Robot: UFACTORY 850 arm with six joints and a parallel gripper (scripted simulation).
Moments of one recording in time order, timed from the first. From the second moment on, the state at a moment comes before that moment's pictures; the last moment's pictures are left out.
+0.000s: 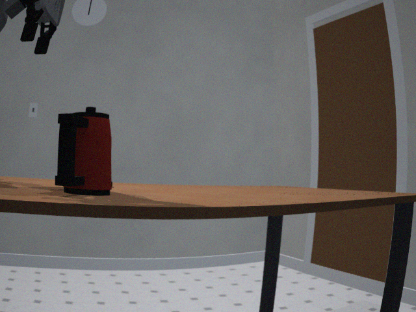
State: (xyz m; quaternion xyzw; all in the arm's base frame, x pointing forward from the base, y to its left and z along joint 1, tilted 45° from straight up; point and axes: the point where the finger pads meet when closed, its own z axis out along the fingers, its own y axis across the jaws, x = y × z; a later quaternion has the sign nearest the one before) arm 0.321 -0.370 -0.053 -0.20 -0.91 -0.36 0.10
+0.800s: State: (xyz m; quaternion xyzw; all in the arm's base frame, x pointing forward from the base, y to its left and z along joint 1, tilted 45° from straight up) arm 0.361 -0.368 -0.050 0.01 -0.93 -0.37 0.00
